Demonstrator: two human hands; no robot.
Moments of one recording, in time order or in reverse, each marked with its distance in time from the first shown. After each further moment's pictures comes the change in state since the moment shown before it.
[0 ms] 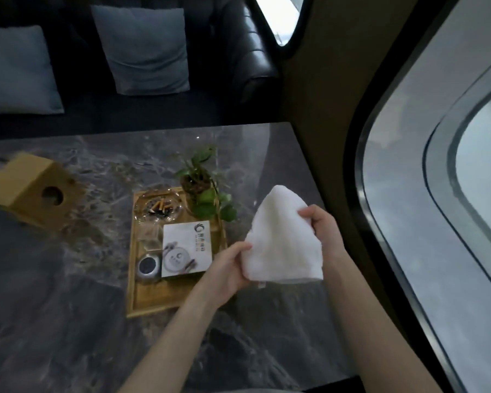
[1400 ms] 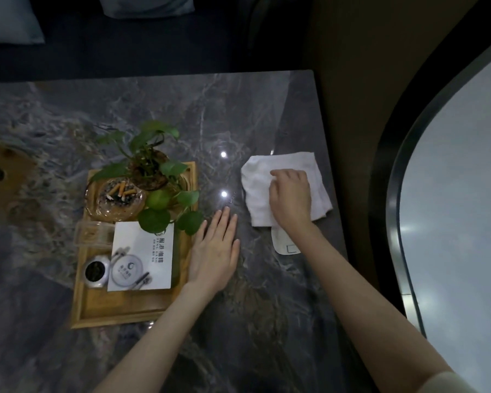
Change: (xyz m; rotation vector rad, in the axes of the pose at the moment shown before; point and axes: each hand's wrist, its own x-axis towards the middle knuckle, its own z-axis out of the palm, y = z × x) left_hand 0.124 -0.027 -0.017 2.001 0.615 0.334; right_hand 0.212 -0.015 -0.044 -1.467 0.287 -0.768
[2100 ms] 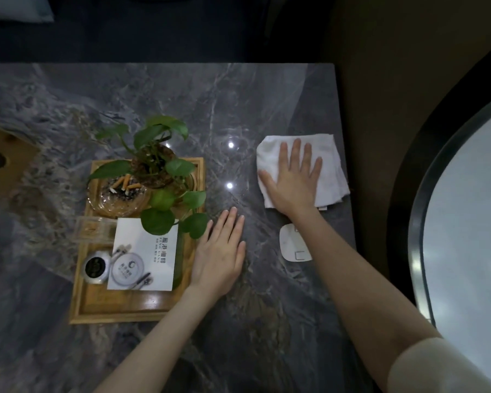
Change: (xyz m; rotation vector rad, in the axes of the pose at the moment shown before) left_hand 0.002 -0.001 -0.002 -0.065 0.006 -0.012; right_hand 0.041 0.011 0.034 -0.375 -0.209 -0.054
